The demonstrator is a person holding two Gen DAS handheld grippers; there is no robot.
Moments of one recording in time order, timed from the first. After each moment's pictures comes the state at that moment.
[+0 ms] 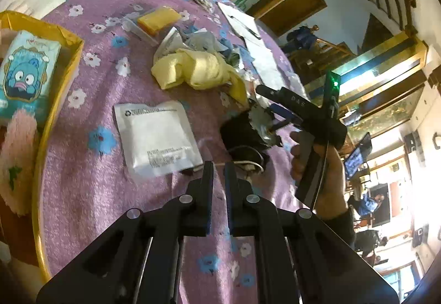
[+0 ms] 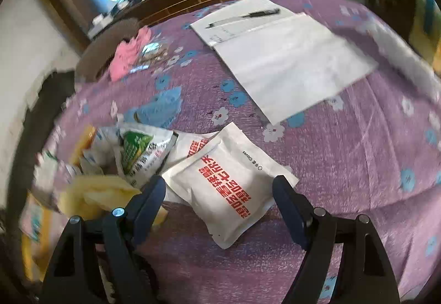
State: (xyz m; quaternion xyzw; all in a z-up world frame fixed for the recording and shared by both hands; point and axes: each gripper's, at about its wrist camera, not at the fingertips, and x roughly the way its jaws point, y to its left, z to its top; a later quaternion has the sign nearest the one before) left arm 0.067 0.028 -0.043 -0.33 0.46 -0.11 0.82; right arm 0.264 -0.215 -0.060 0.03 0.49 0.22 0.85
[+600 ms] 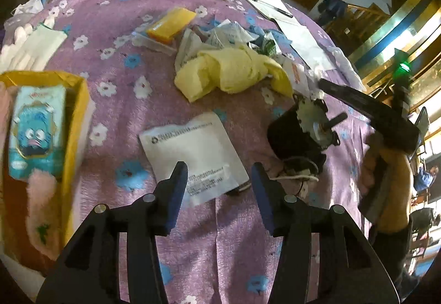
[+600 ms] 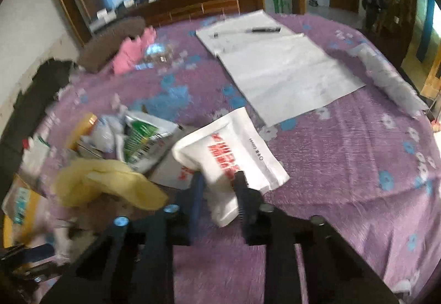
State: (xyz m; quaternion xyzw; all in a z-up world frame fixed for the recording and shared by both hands) left arm 0.104 0.017 -0.049 -0.19 0.51 -0.03 0.84; right arm 0.227 -0.224 -0.032 0.02 0.44 0.21 0.88
